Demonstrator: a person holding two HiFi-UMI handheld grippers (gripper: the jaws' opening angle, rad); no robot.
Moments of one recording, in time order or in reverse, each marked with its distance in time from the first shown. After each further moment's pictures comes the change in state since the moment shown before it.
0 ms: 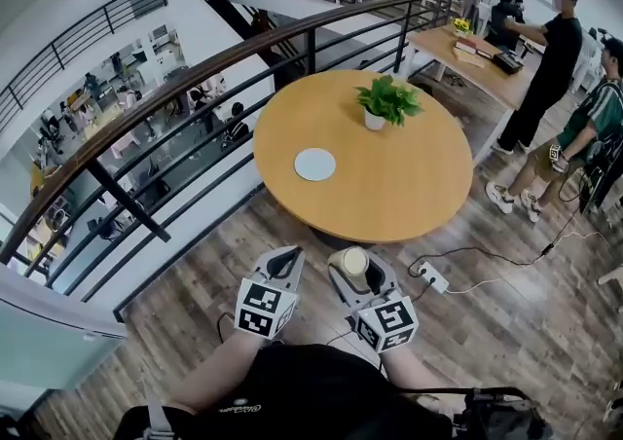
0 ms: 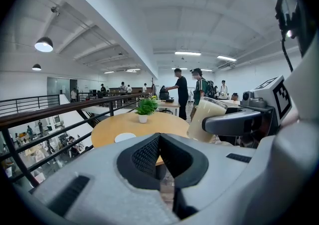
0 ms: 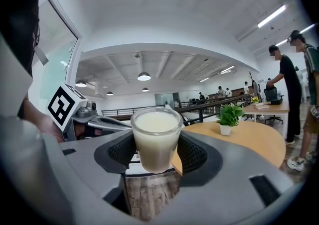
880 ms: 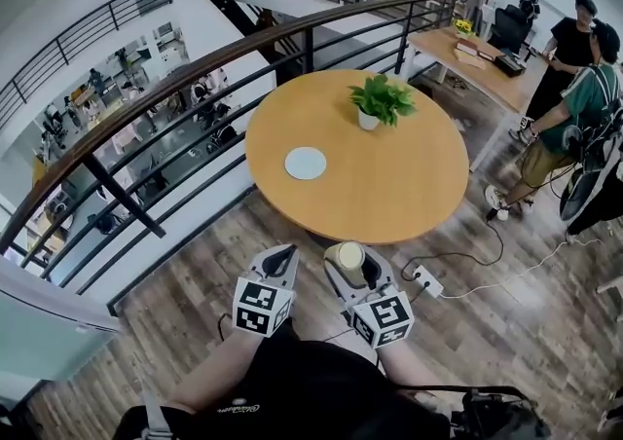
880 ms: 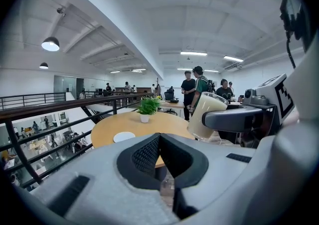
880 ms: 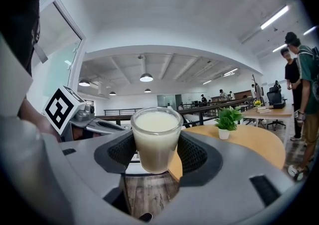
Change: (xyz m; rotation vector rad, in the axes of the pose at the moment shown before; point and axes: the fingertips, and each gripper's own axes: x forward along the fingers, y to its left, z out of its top) left arm 0.029 -0.022 -0.001 -0.039 -0.007 0.062; right arm -0.010 -0.038 0.001 -0.033 -0.013 0.029
